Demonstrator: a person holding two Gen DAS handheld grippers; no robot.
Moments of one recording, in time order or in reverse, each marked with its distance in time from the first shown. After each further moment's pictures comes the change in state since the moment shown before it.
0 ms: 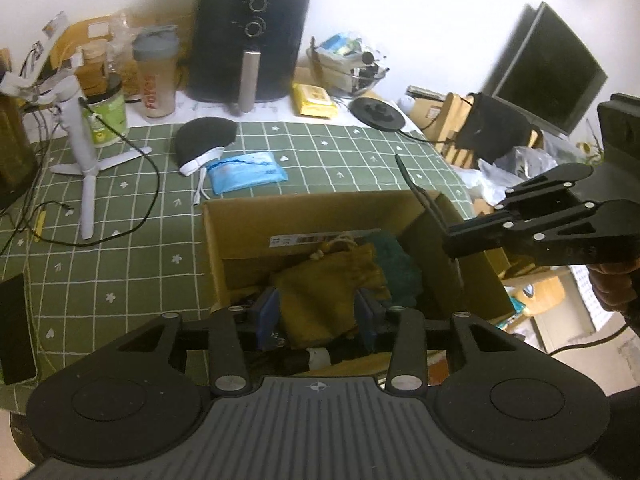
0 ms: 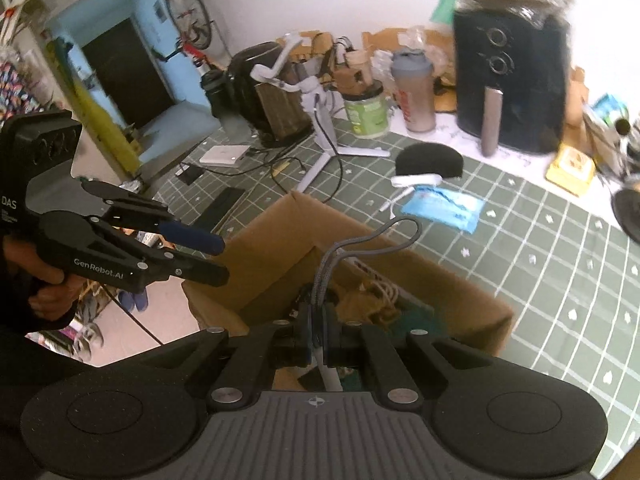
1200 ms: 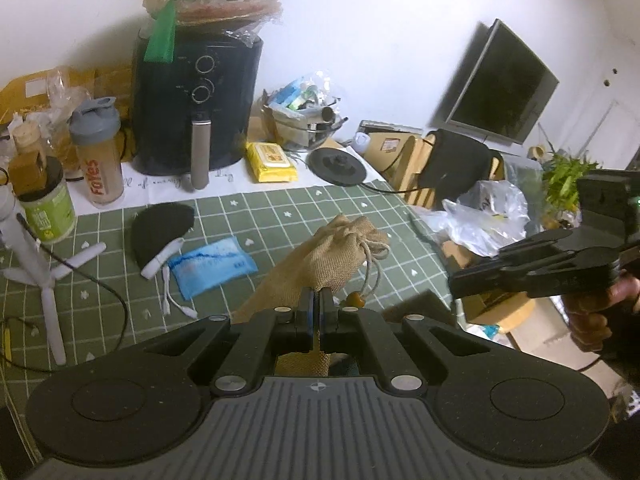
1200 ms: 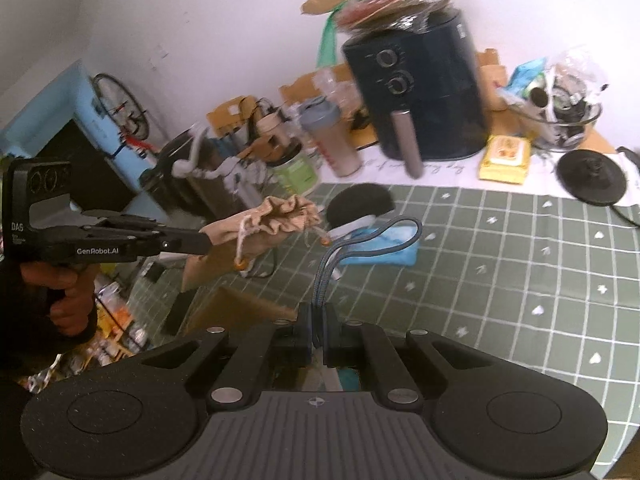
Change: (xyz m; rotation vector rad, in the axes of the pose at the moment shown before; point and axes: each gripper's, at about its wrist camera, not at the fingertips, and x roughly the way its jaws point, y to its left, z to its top) left arm 0.025 0.019 0.097 0.123 -0.067 -0.168; right arm -0.023 -0.077 0.006 0.298 -0.154 -0.031
